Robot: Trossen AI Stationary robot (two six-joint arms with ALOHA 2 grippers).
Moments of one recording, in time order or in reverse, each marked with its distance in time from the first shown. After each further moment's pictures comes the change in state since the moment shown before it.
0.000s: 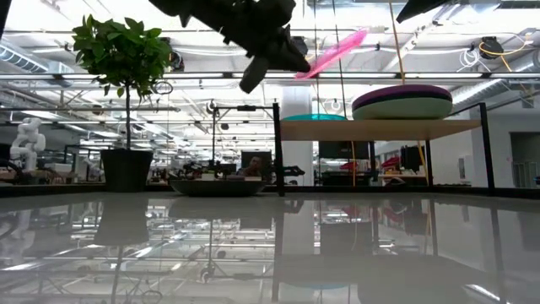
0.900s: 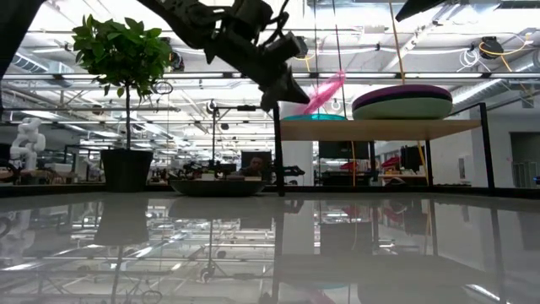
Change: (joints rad) left arm 0.249 0.147 0.134 -0.034 0.239 -0.361; right arm 0.000 0.000 0.001 0.006 0.000 -0.031
